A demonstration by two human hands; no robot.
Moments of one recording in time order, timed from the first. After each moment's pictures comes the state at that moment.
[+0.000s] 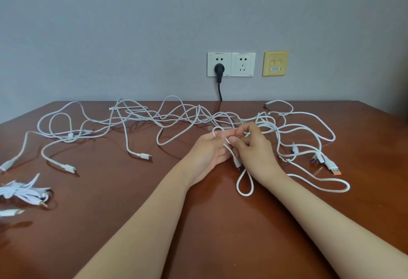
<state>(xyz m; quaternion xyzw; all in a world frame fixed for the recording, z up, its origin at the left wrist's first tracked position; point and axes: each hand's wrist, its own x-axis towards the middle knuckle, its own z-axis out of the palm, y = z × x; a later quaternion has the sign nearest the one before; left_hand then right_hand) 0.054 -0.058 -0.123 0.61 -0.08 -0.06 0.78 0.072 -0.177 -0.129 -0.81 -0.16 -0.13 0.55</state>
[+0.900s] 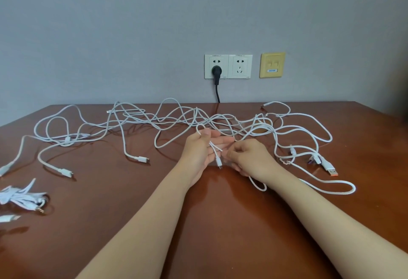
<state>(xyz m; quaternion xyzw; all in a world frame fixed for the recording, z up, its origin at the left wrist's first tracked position) 0.055 -0.059 -0.117 0.57 0.01 0.04 0.82 0.071 -0.183 -0.121 -0.86 -0.16 0.02 0.48</state>
